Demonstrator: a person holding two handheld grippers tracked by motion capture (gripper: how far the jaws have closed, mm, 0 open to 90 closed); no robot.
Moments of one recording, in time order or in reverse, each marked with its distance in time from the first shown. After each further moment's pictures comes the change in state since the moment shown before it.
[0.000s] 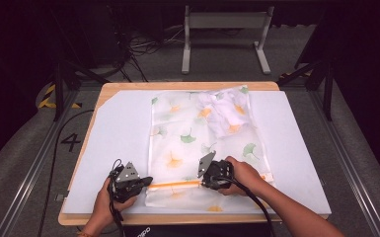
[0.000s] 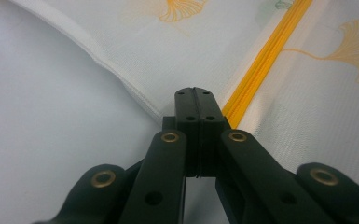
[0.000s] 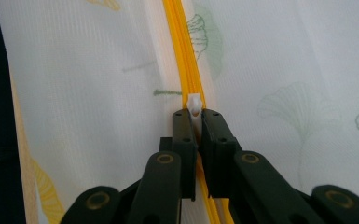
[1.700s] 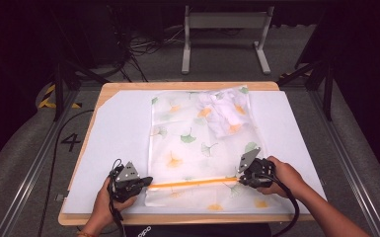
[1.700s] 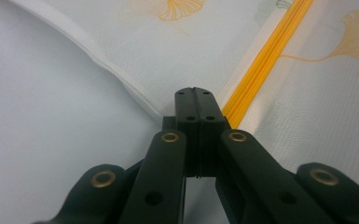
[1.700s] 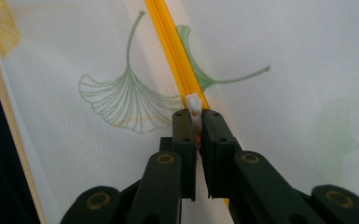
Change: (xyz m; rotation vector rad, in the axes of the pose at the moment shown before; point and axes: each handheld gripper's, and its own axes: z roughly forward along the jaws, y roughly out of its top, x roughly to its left) left arm 0.001 0.000 0.000 -0.001 -0.007 -0.001; right arm -0.015 -0.092 -0.048 0.060 -0.065 0.147
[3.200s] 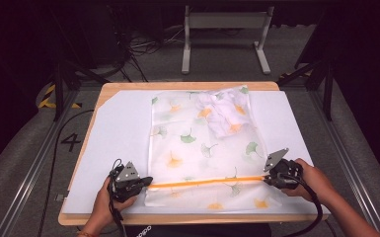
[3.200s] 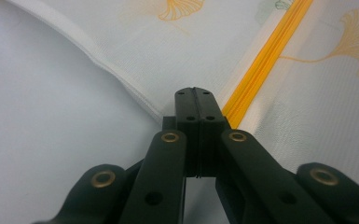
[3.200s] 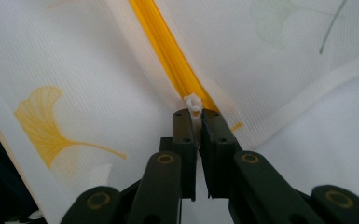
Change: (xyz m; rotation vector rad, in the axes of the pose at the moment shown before) left arm 0.000 0.000 0.000 0.004 0.000 0.006; right arm -0.014 -0.061 -0.025 0.062 -0.076 0.122
